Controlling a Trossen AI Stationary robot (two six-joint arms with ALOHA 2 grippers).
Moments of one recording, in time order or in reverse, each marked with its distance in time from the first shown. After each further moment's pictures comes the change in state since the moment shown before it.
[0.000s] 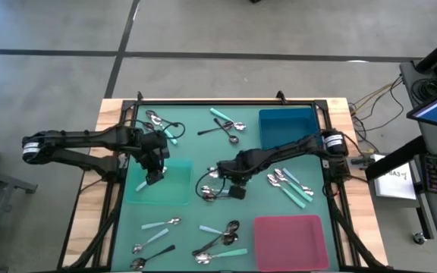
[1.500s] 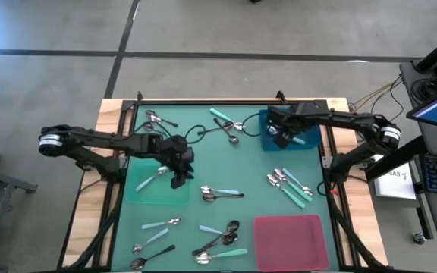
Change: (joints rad) left arm -0.085 0.265 0.001 0.597 -0.104 0.151; right arm -0.528 -0.519 -0.385 -0.281 0.304 -0.025
